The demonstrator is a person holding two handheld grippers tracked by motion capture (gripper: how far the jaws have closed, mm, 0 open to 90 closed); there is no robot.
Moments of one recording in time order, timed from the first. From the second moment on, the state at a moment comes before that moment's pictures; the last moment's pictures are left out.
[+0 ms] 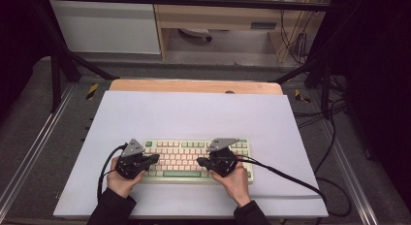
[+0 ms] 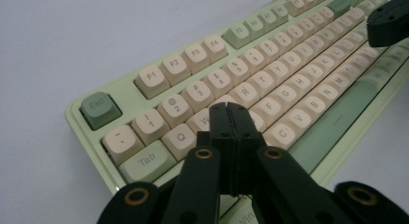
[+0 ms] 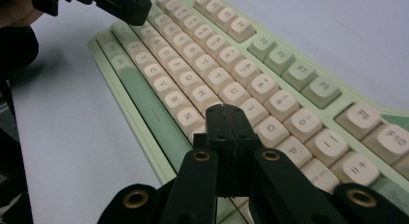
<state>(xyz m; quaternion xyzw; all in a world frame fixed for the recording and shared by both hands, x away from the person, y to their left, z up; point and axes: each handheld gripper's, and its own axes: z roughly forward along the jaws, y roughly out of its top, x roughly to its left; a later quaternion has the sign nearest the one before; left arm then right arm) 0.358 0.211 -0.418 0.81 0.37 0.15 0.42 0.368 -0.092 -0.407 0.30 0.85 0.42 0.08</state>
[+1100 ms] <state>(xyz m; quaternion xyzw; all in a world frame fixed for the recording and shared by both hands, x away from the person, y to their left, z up) 0.350 0.182 -0.426 0.84 0.34 0.13 0.41 0.363 -0.133 -0.417 0.33 0.84 0.42 0.08</state>
